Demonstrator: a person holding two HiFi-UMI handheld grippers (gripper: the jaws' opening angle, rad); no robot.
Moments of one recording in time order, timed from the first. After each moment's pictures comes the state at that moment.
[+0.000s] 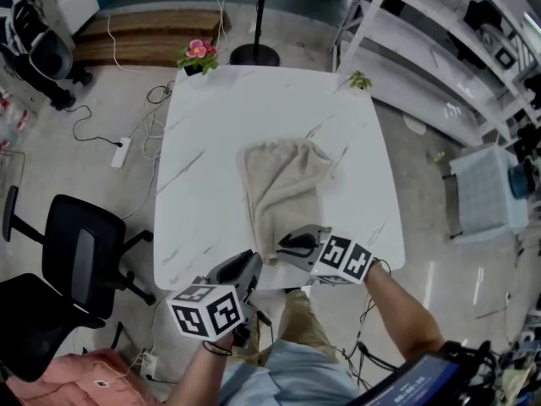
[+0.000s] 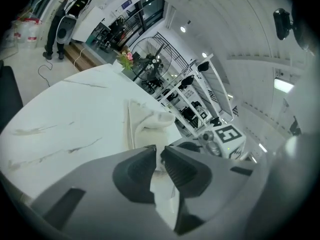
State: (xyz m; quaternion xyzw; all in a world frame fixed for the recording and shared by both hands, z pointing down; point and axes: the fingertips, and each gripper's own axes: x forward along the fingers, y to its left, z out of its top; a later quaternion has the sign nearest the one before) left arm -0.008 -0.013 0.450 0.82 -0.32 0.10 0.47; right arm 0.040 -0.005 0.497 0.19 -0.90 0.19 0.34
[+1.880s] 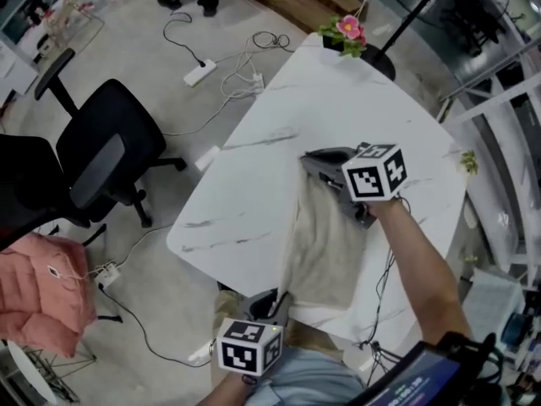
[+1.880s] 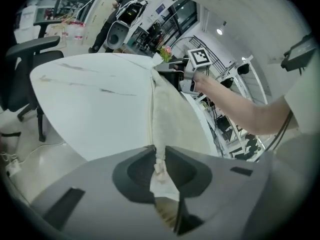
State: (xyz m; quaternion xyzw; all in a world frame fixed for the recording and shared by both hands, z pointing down) left arm 0.003 0.029 0.525 0.68 -0.47 0.12 0.54; right arm -0.046 -0.247 0.512 0.12 -0.90 0.27 0.32
